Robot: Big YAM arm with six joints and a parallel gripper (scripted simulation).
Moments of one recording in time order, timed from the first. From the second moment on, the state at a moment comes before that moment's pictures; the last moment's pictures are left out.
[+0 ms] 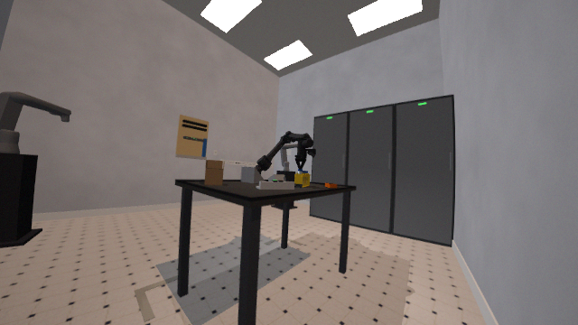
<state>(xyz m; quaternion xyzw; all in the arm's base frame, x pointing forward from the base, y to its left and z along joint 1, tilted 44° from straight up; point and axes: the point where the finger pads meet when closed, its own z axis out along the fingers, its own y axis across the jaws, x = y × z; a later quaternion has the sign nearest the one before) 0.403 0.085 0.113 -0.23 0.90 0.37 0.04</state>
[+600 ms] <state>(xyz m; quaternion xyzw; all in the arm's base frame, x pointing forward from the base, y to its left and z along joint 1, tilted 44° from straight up) 0.402 0.085 0.113 -0.23 0.90 0.37 0.04</state>
